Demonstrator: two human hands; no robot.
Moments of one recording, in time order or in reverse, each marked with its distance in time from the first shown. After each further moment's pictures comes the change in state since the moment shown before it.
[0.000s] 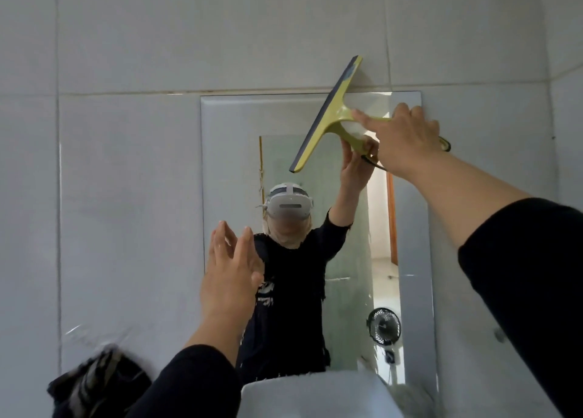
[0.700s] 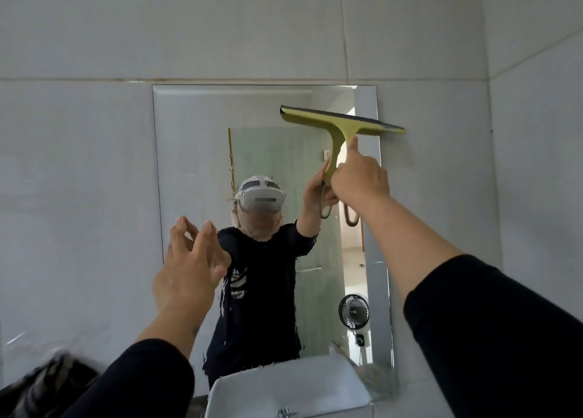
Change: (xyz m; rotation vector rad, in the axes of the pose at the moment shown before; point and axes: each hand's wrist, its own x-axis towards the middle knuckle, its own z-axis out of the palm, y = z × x) left_hand 0.003 -0.002 -0.001 0.056 0.003 0.000; right_hand -0.053 -0.011 0.025 0.459 -0.109 0.367
